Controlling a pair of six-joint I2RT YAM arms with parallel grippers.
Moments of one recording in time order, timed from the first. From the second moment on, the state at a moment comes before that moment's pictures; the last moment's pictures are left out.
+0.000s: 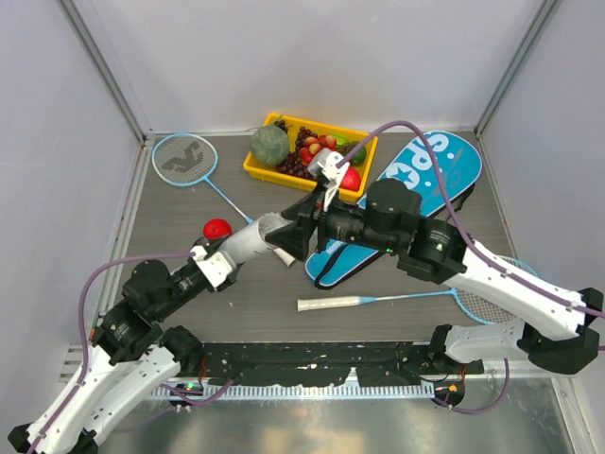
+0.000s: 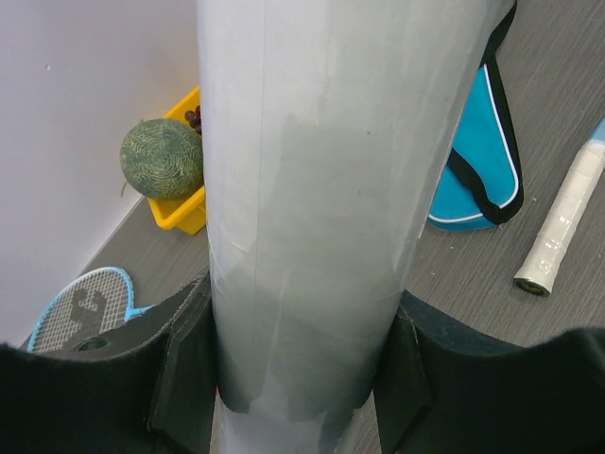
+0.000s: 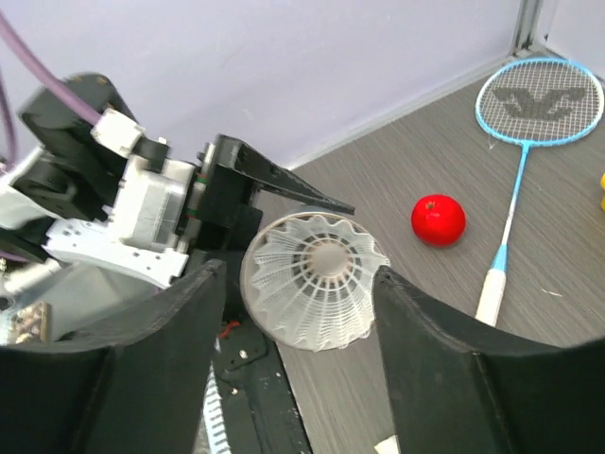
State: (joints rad) left arm -0.66 0.37 0.68 -0.45 0.13 0.47; right arm 1.10 1.22 1.41 -0.28 -0.12 0.25
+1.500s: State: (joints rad) left arm -0.66 0.37 0.68 -0.47 0.17 0.50; right arm 1.02 1.33 1.40 -0.33 -0.18 0.31
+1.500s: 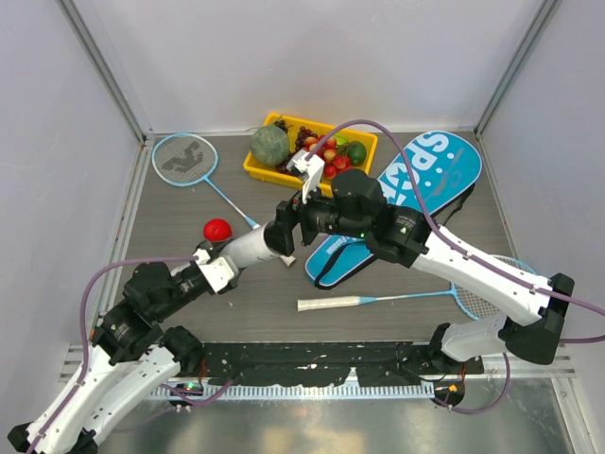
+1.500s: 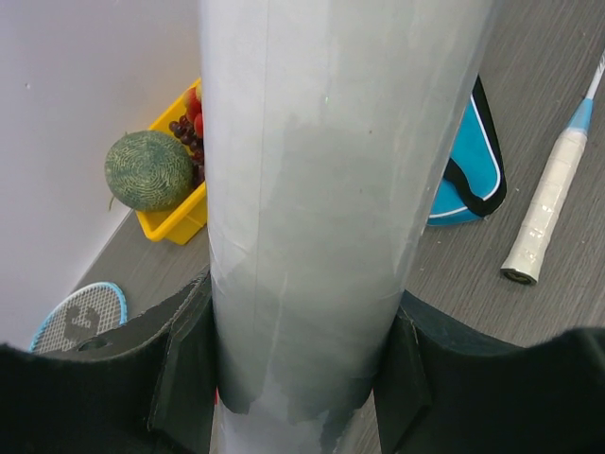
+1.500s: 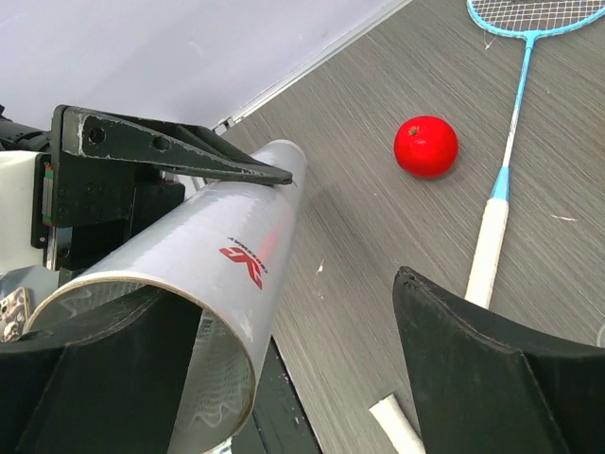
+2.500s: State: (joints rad) left arm -0.66 0.21 0.49 -0.25 -0.23 0.50; right arm 0.85 1.32 1.18 -0.30 0.23 0.27
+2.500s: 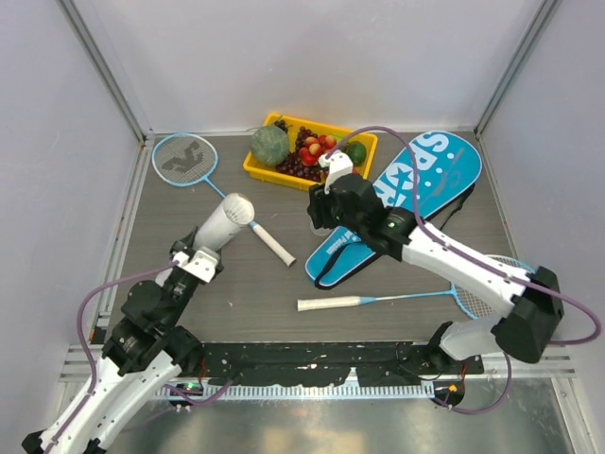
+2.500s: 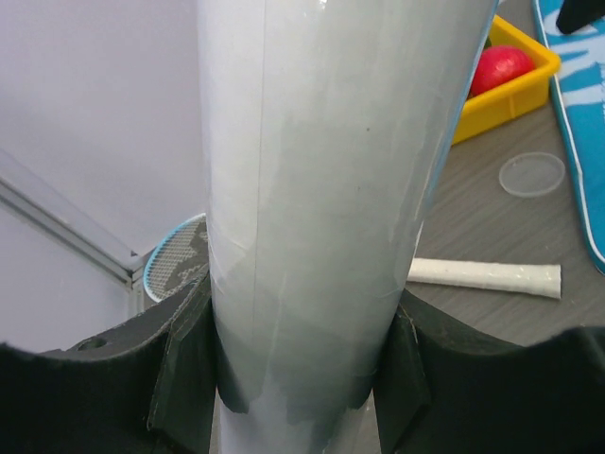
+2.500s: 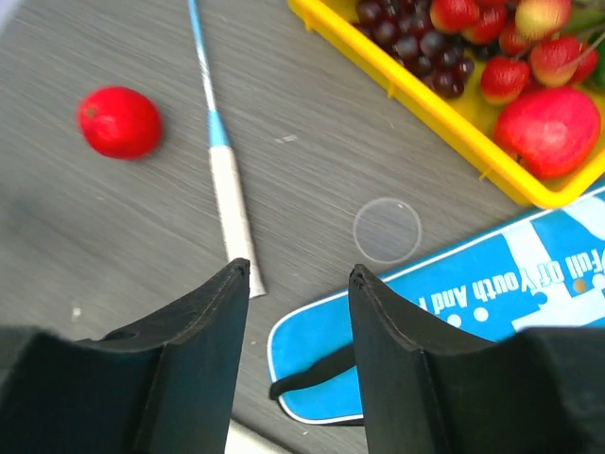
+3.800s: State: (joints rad) left arm -0.66 0.14 0.43 -0.17 -0.26 0.47; right arm 0.72 2.00 1.30 -0.19 0.15 0.21
